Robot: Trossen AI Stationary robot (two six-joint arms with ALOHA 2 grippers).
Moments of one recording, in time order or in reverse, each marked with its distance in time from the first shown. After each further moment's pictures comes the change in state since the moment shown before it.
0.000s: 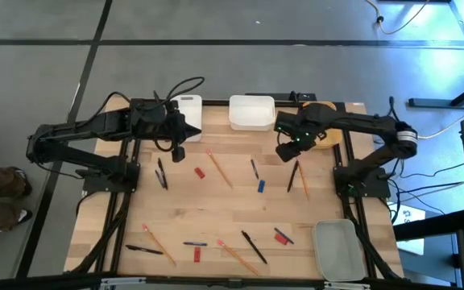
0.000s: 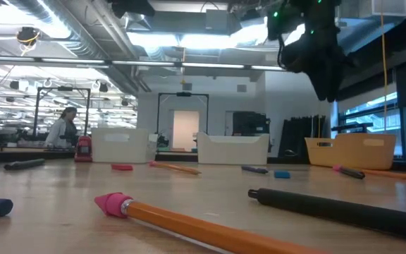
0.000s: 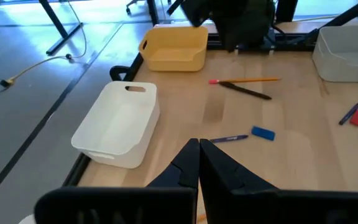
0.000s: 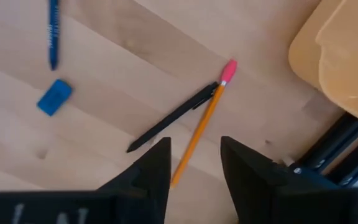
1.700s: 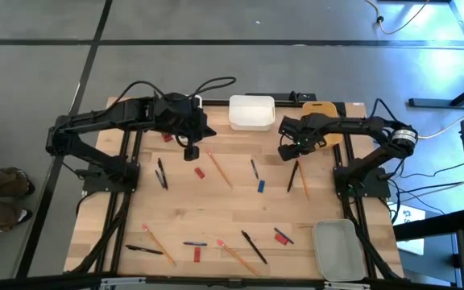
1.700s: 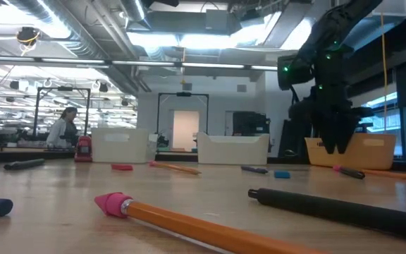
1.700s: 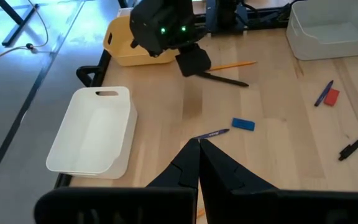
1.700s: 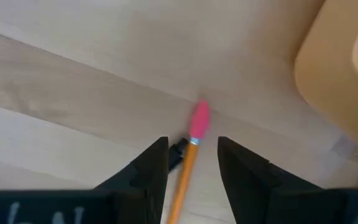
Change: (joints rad) left arm -0.005 0.286 0.355 -0.217 0.103 0.082; right arm -0.154 0.005 -0.410 0.420 0.023 0.051
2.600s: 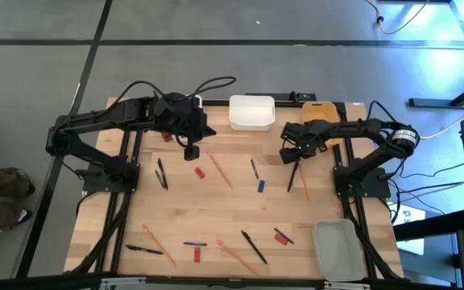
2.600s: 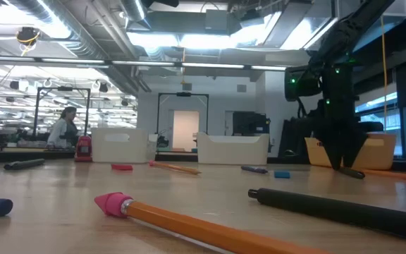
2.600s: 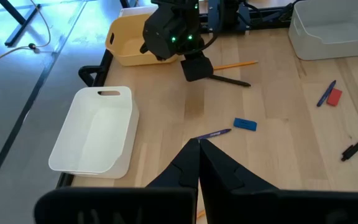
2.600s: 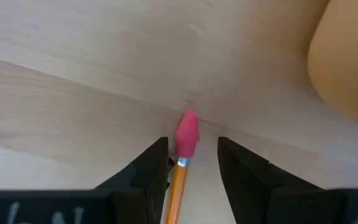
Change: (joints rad) left arm 0.000 0.000 0.000 0.000 -0.008 0.002; right arm 0.000 0.000 -0.137 0.177 0.026 0.050
